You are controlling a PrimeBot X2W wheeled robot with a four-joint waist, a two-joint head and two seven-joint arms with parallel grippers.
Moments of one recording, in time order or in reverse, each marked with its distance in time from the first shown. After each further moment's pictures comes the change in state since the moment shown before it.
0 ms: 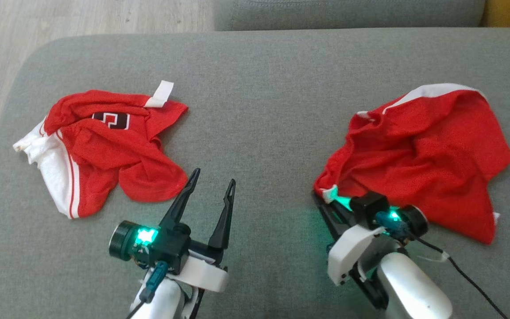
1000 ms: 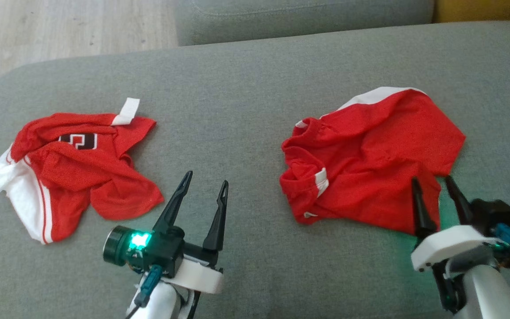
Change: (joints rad) left arm 0.024 0.000 0.023 -0.018 0.001 0.012 0.000; right arm 0.141 -0.001 -0.446 -0.158 -0.012 0.000 -0.048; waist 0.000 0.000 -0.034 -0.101
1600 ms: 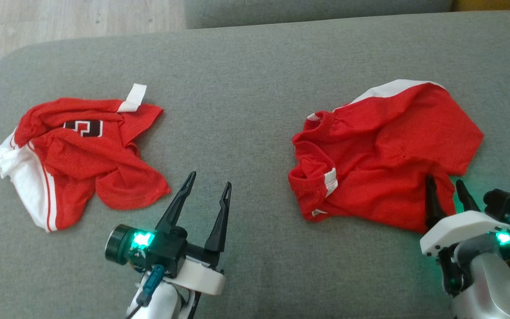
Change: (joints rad) left arm -0.005 0.000 -0.002 0.011 0.017 -0.018 0.000; right arm -0.120 0.007 -0.145 0.221 0.113 0.000 0.037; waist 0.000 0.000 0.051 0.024
